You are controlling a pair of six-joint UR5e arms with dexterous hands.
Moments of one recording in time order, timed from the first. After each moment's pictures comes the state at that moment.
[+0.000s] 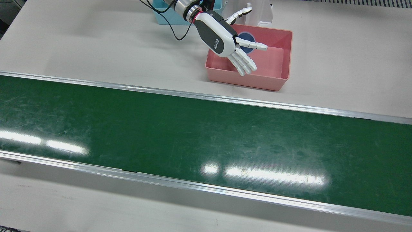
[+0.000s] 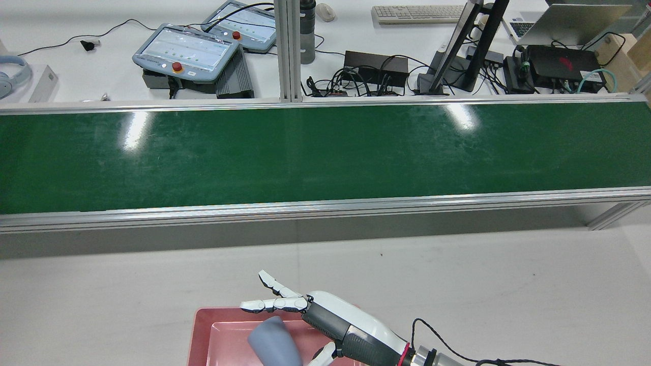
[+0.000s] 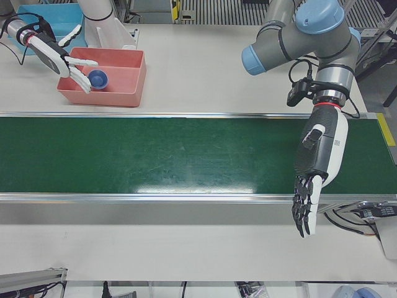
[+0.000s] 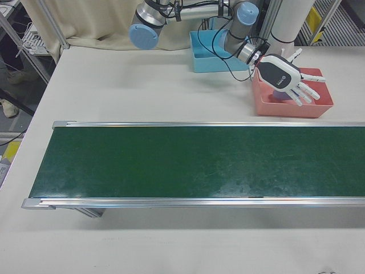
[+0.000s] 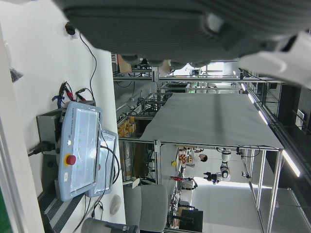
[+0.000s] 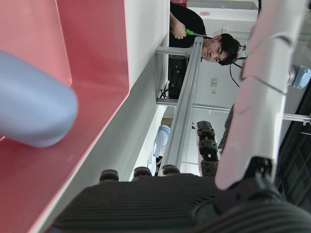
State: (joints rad) left arm -1.45 -1.85 -1.63 0.28 1.81 -0.01; right arm 0.08 -1.25 2.17 -3.50 -1.01 -0.73
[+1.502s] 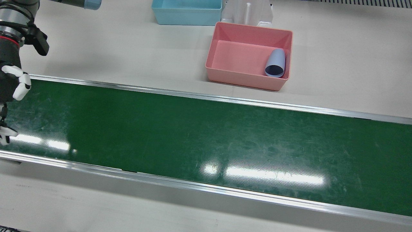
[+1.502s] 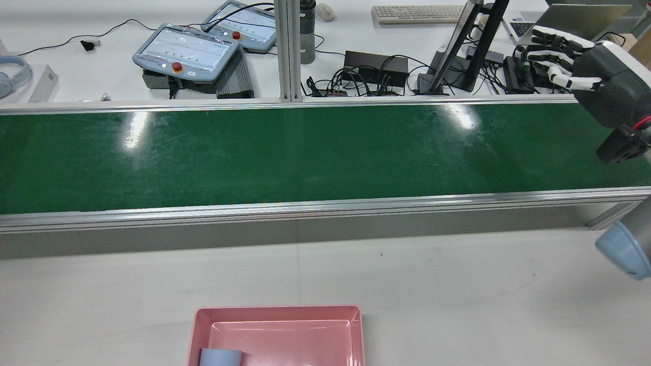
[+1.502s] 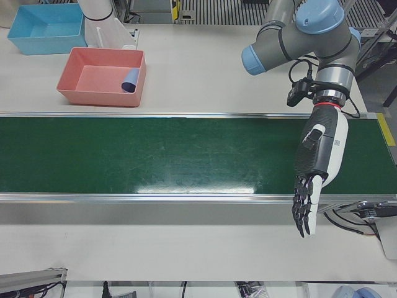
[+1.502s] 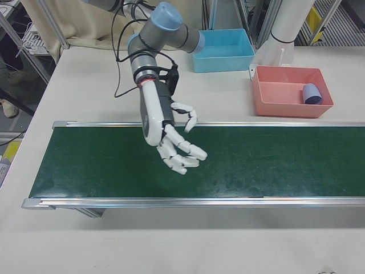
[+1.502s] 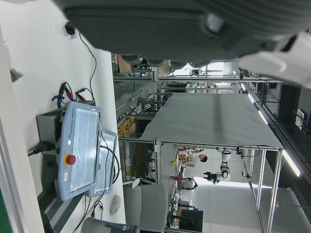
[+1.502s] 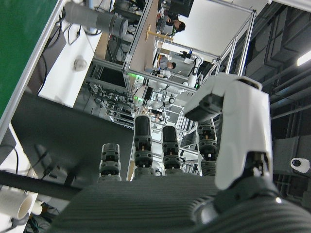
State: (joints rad) left arm -1.45 -1.85 -1.63 0.28 1.81 -0.01; right arm 1.15 -1.48 1.94 -3.43 -1.29 -0.33
